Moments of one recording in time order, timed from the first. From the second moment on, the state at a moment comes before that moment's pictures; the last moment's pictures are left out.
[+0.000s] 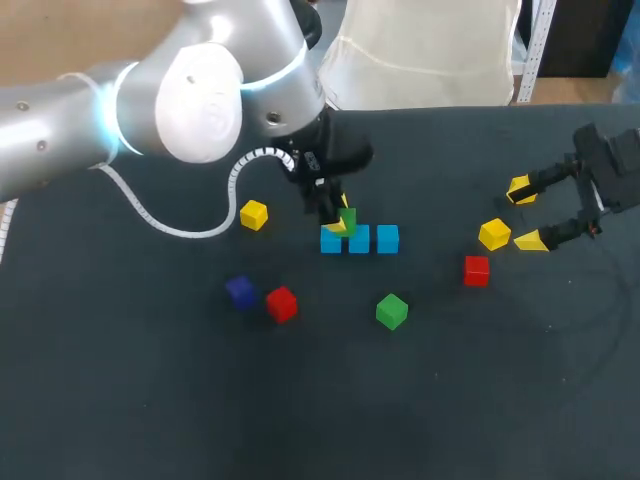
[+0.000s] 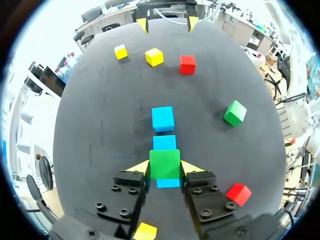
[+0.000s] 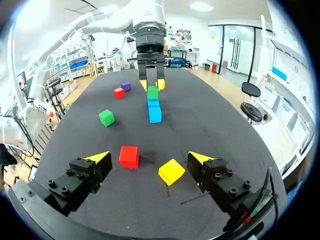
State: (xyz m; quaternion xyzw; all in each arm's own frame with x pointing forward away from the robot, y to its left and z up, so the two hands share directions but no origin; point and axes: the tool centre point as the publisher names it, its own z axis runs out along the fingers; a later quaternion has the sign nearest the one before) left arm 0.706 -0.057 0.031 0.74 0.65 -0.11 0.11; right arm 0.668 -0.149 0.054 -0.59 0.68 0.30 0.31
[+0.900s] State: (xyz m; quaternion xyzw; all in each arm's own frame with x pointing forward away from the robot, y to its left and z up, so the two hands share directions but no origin) left arm 0.706 -0.055 0.027 0.74 0.66 -0.12 0.10; right arm 0.668 -0.149 0.054 -0.59 0.68 0.30 0.31
